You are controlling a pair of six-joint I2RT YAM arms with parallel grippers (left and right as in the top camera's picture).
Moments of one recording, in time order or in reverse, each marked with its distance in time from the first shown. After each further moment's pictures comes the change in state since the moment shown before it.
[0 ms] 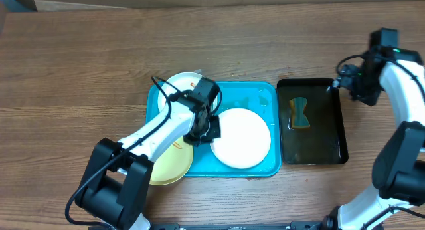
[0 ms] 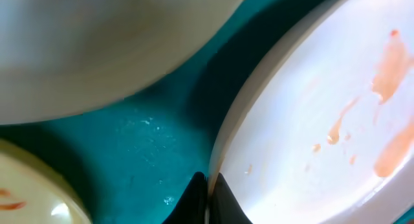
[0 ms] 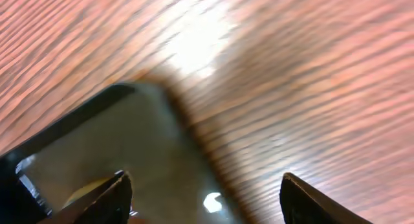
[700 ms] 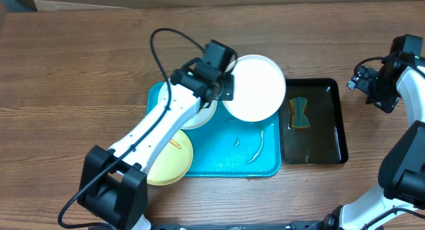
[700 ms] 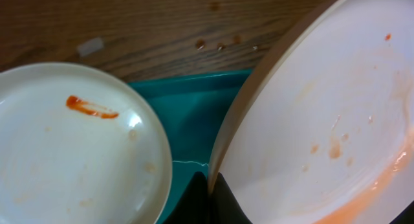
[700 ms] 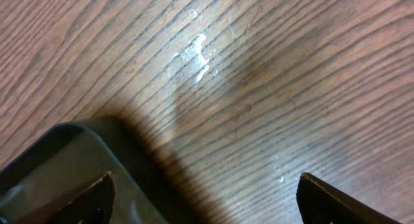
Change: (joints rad) left arm -0.053 0.003 0.308 0.127 -0.246 0.167; right arm -0.105 0.000 -0.040 0.073 0.001 0.000
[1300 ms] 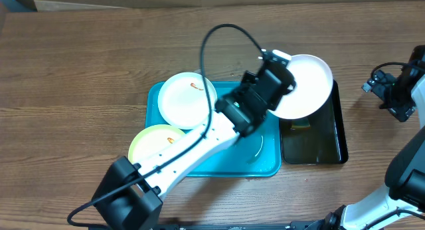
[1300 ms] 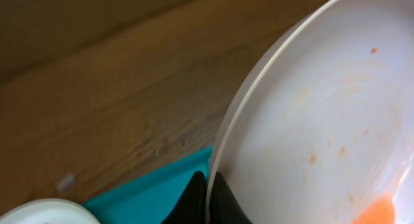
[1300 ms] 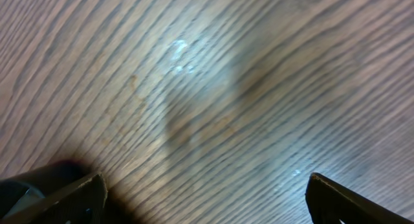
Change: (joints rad) left arm -0.318 0.001 0.002 0.349 -0.358 0.215; right arm -0.119 0.000 -0.038 0.072 0.005 0.025
